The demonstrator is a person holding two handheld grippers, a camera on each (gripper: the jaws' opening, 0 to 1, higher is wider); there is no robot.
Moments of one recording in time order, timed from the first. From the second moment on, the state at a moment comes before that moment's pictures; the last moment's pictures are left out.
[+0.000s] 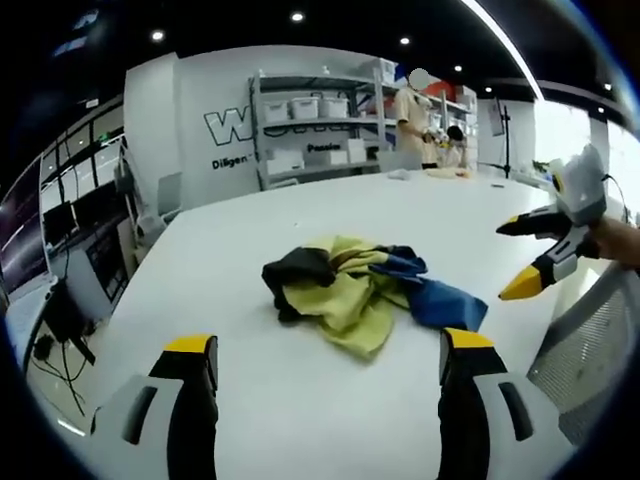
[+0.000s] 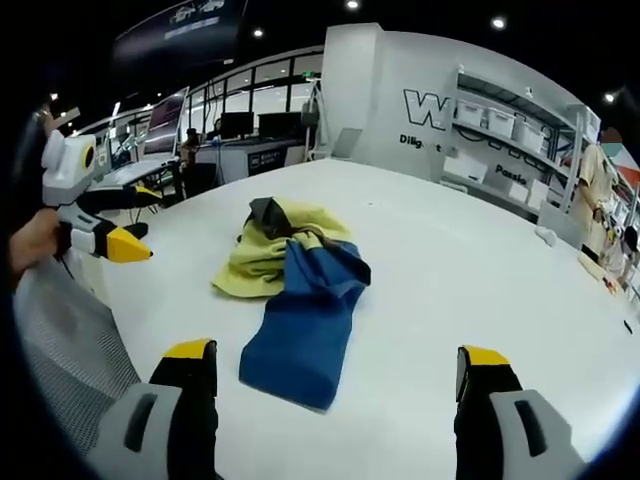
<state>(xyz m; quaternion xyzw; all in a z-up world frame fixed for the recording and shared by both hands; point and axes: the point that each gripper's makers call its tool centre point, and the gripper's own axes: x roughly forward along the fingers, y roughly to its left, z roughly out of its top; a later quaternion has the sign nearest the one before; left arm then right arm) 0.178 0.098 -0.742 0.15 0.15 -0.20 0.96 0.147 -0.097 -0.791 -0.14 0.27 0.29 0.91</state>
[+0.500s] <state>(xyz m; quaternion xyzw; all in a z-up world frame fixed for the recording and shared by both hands) 0.179 0.106 -0.755 0.07 0.19 -0.19 0.96 0.162 -0.124 -0.786 -0.11 0.26 0.24 0.93</state>
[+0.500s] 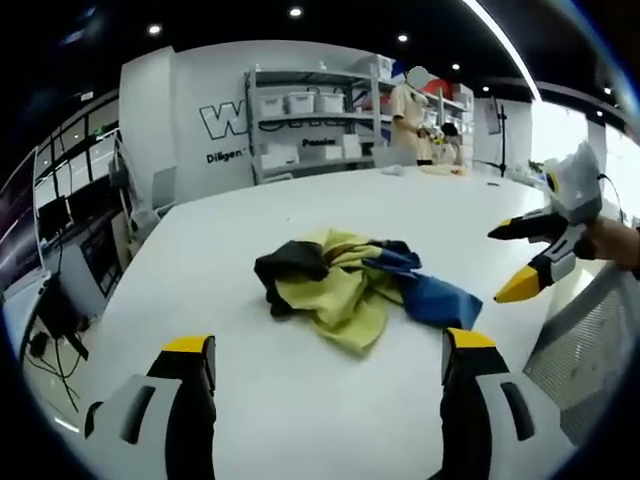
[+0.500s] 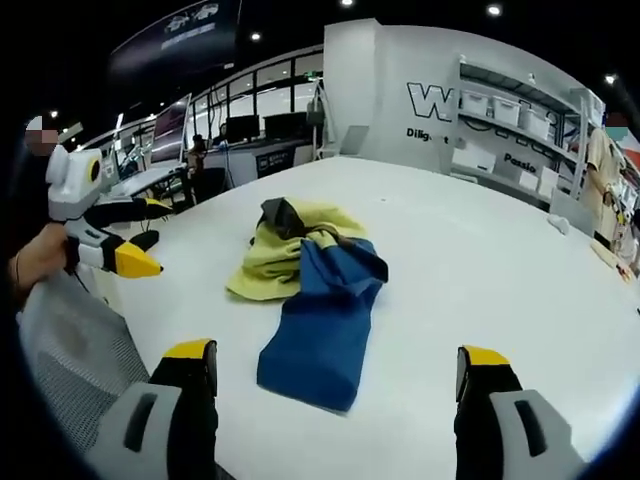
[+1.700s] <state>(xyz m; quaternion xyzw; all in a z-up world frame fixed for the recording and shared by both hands) 0.173 0.097 -0.769 0.08 0.23 -0.22 0.94 0.167 -0.123 -0.785 -0.06 0.27 0.23 0.93</state>
